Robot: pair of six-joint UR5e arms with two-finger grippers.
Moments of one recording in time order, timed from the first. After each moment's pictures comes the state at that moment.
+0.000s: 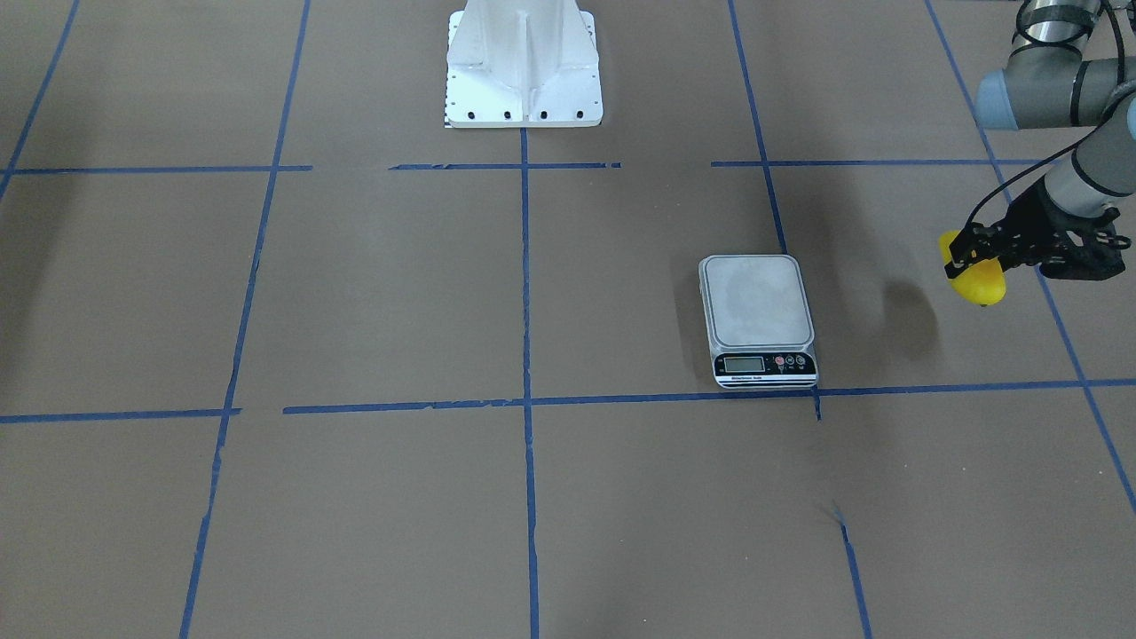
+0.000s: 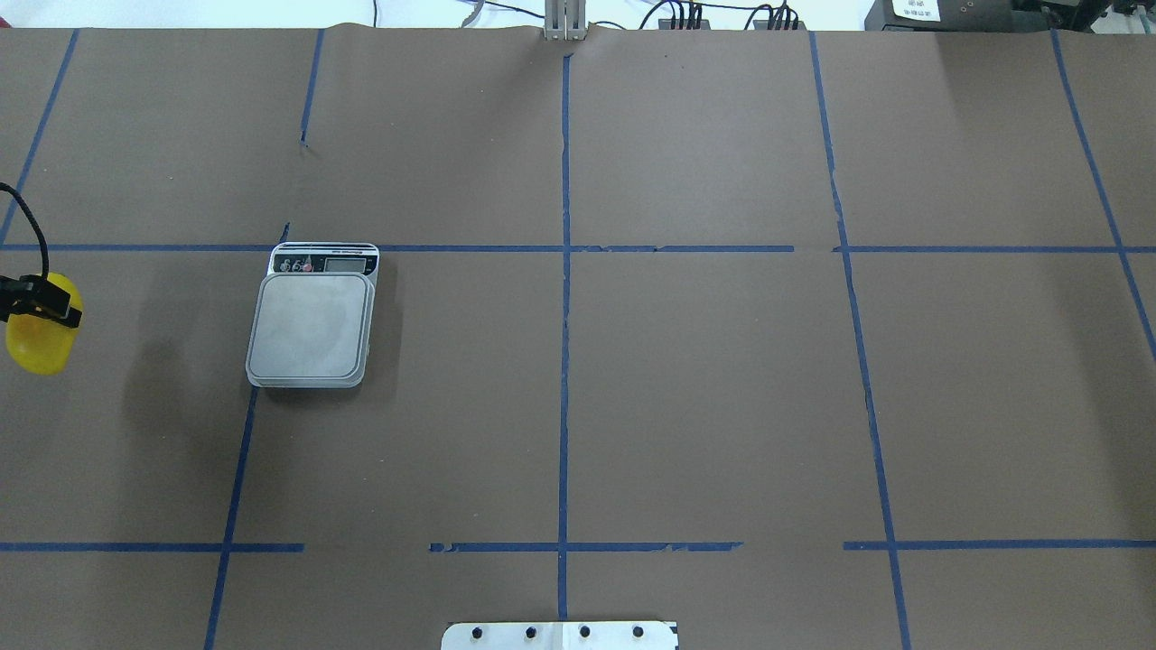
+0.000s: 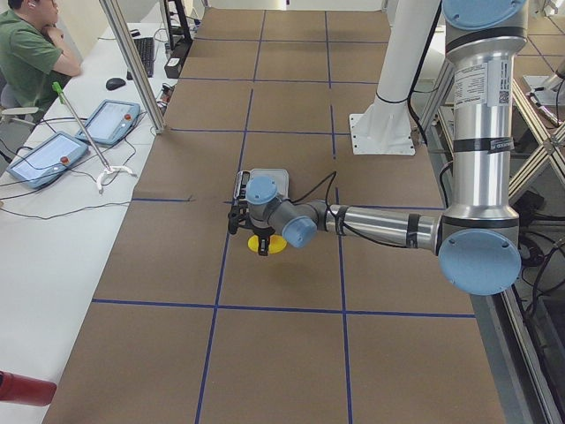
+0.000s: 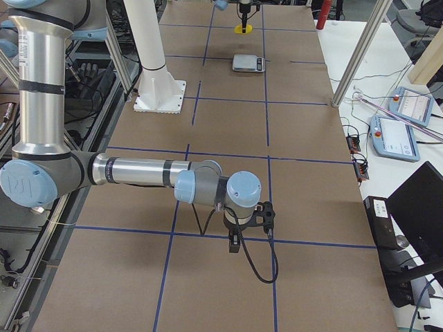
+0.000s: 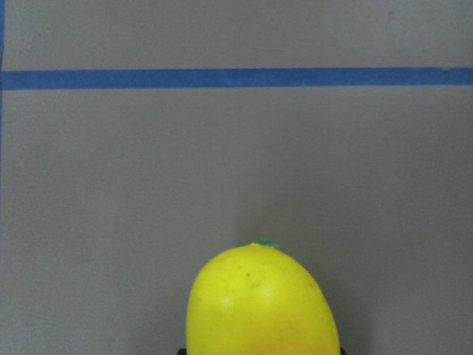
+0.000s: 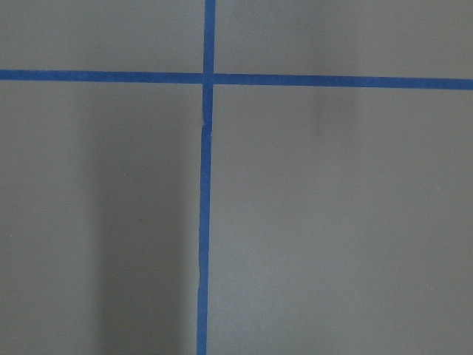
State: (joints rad) left arm -1.09 -1.54 -1.75 -1.96 -2.30 -0.70; right arm 1.62 -1.66 1.66 -1.68 2.35 -0.12
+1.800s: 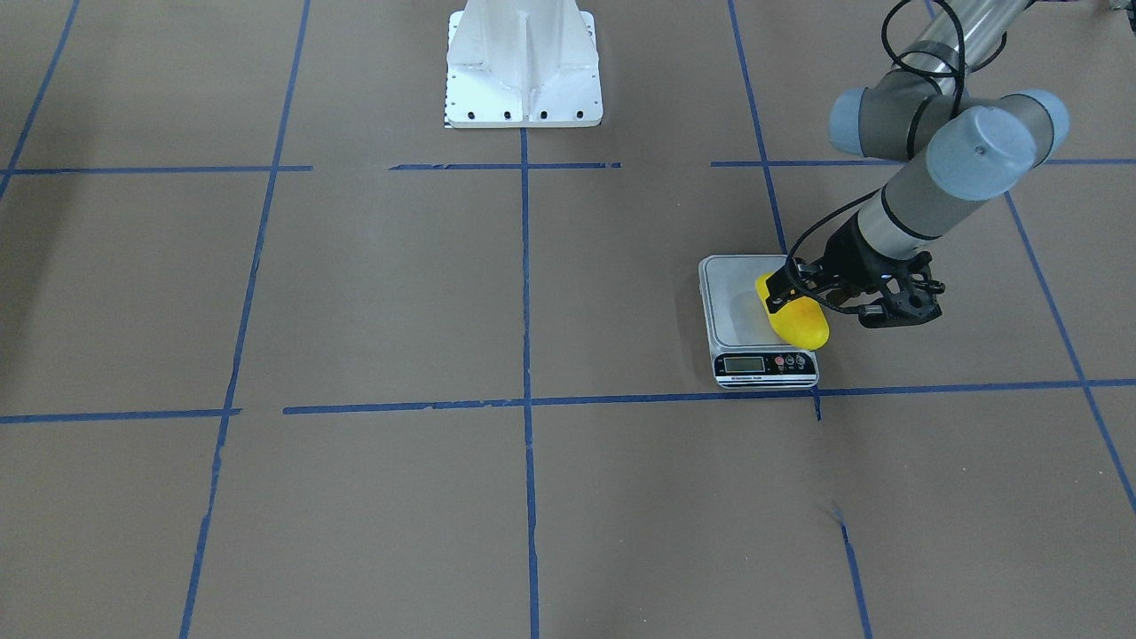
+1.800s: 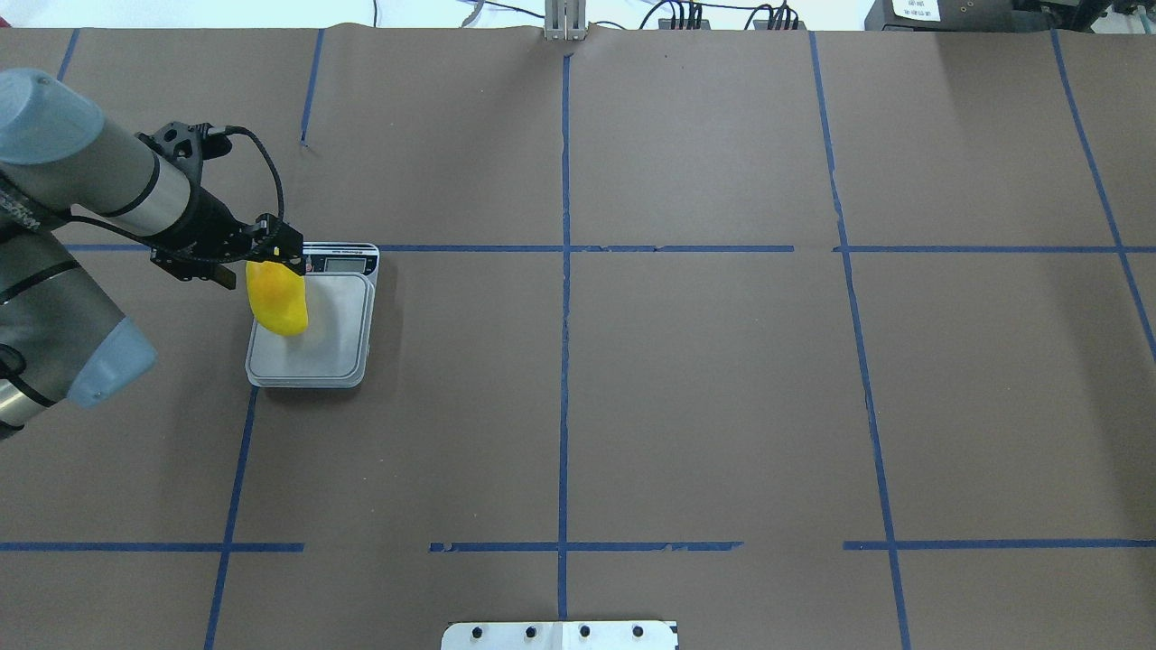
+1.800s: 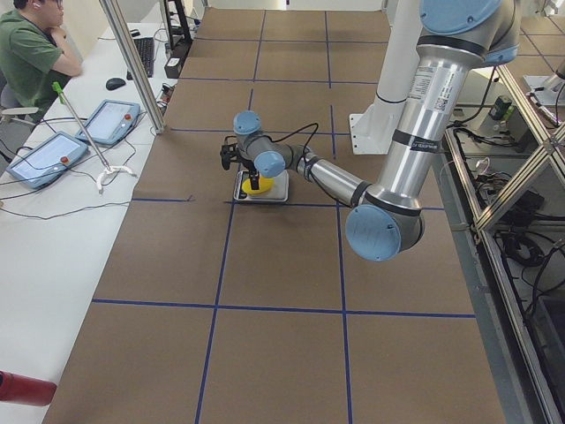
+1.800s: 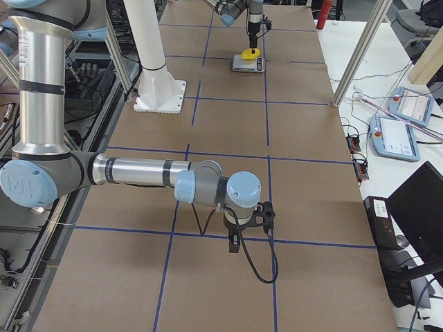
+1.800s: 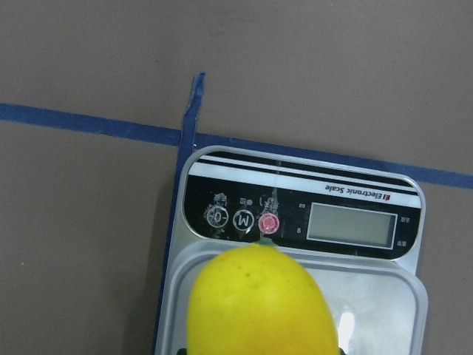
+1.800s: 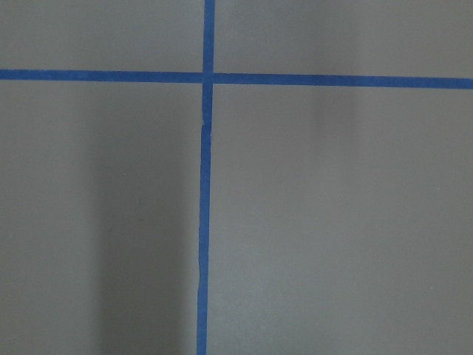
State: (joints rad) left arm -0.92 -1.86 -1.70 -1.91 -2.24 -1.06; right arm 1.62 -1.66 1.66 -1.68 2.35 -0.12
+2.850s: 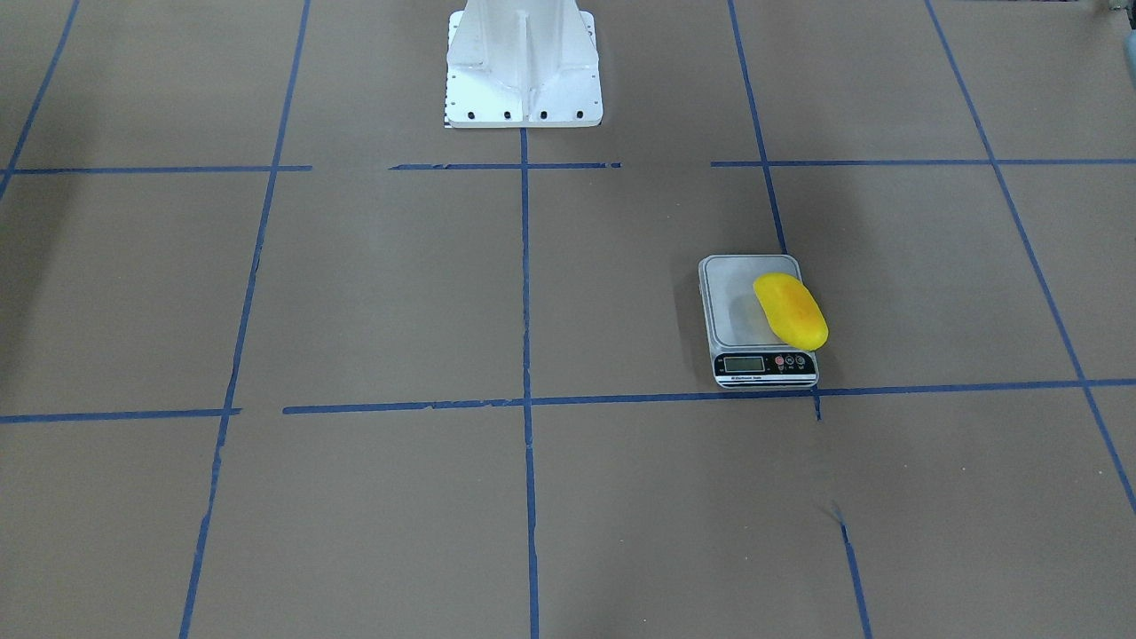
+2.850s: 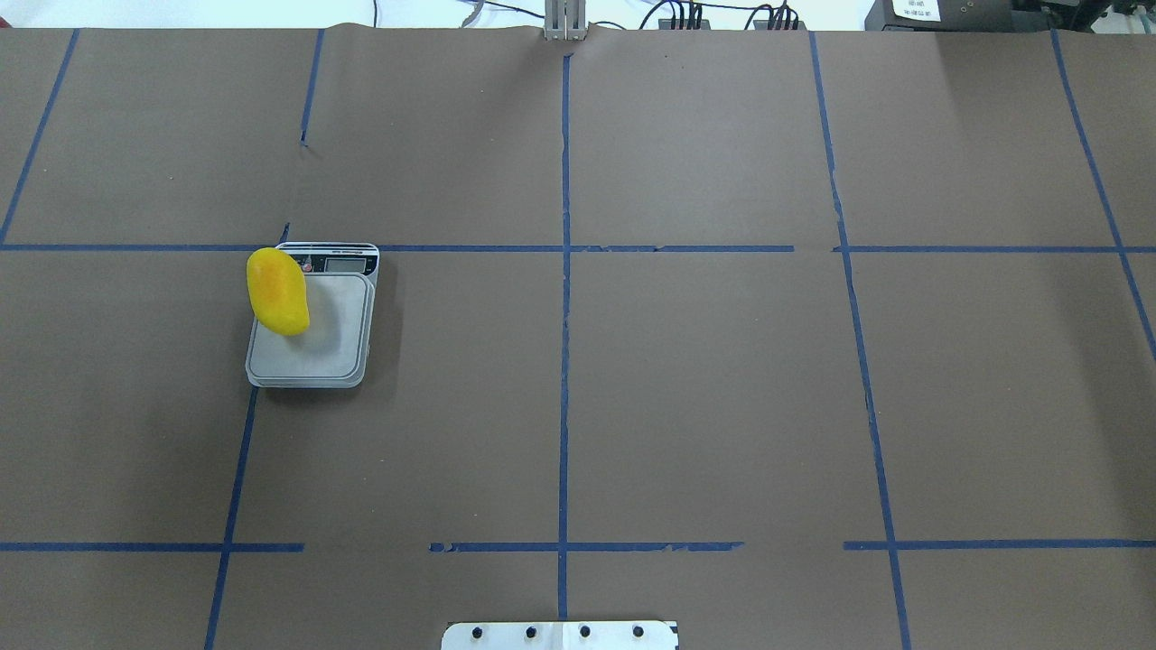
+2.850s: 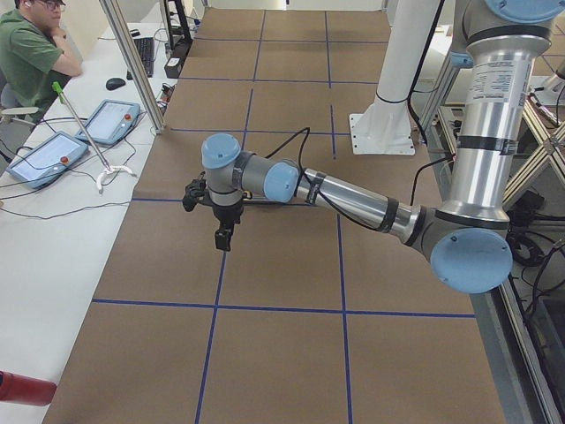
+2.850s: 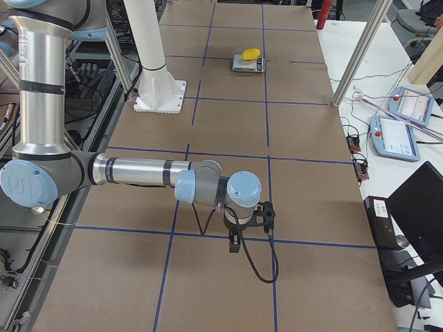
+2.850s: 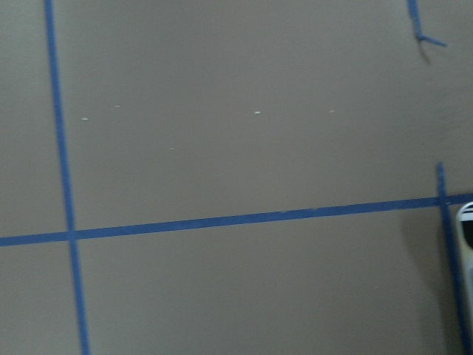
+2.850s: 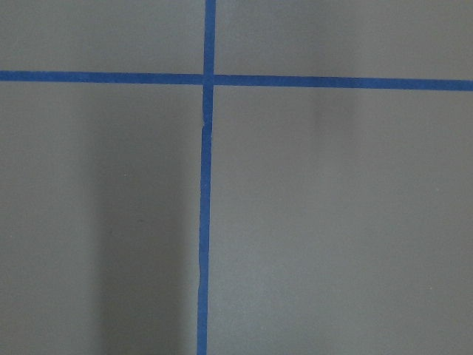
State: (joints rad) left arm -1.52 -1.62 -1.69 -1.51 -2.29 0.07; right arm 1.62 -1.66 1.66 -1.68 2.35 -0.12
